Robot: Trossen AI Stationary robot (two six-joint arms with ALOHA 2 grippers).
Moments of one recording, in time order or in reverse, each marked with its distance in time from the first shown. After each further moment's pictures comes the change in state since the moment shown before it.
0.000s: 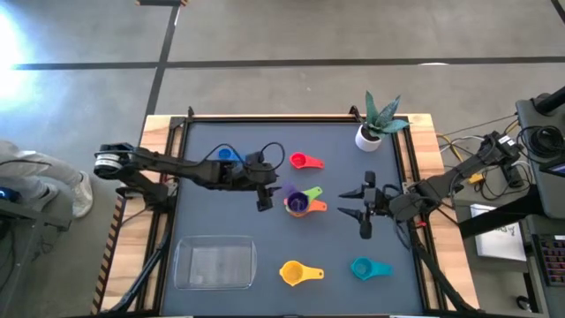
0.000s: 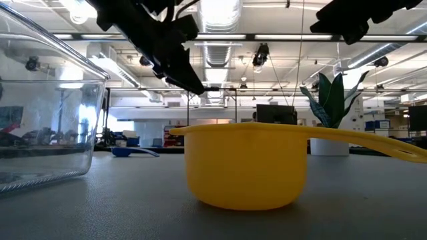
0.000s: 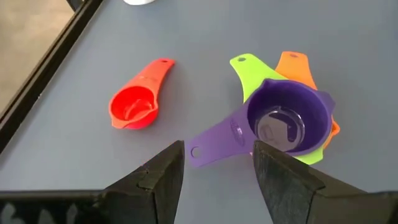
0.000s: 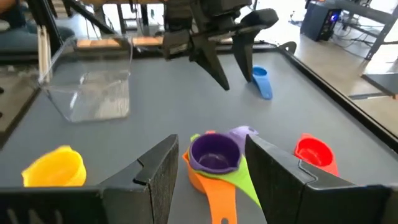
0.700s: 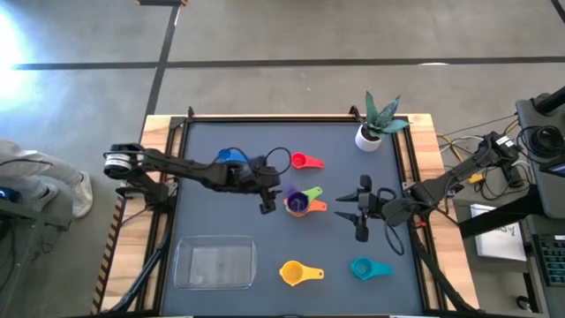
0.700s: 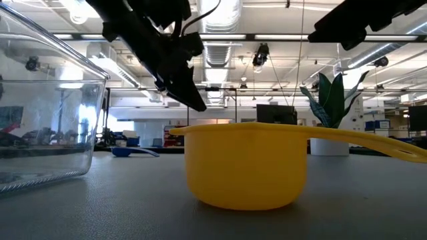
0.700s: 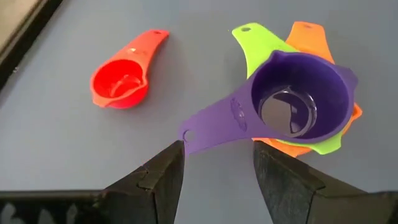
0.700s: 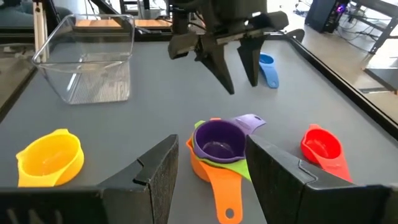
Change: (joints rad) left arm 0.003 0.091 0.003 0.011 0.010 -0.044; right arm 0.000 0.070 0.002 0.011 -0.021 0.006
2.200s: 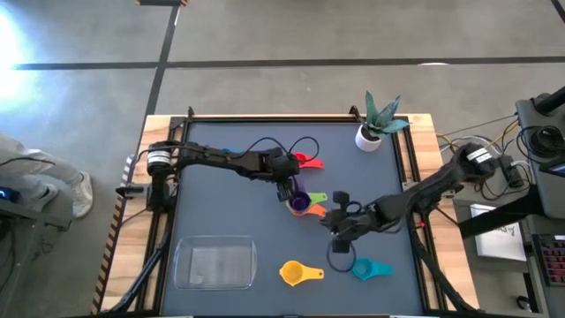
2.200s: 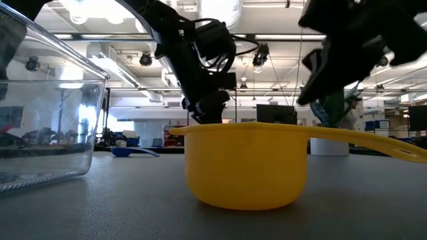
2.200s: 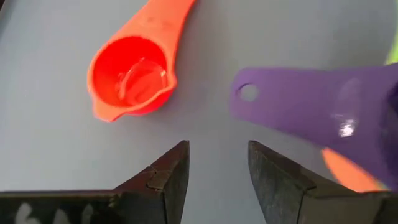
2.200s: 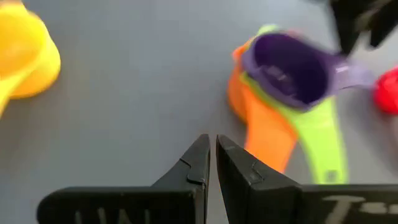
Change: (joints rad) left arm 0.132 0.346 0.365 -0.258 0.019 0.034; right arm -0.084 0.471 0.195 -0.154 -0.212 0.039
